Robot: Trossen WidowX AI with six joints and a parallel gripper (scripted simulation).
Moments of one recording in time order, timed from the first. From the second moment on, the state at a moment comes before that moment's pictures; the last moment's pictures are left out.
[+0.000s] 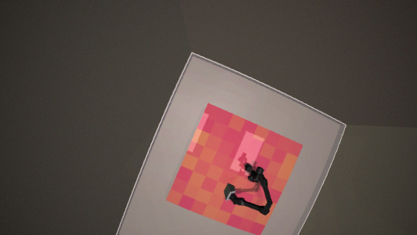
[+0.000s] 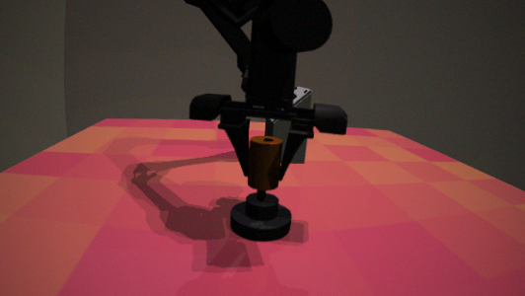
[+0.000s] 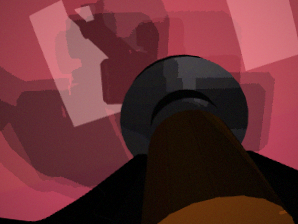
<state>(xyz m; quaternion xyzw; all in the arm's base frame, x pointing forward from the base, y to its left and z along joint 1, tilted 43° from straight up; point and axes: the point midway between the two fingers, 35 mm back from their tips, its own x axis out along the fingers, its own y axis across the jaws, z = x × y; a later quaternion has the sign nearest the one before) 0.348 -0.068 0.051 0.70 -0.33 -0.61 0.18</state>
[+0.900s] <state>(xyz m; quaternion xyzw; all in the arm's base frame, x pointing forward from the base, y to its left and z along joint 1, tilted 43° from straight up) 0.349 -0.070 0.048 0.70 -0.33 -0.61 0.19</state>
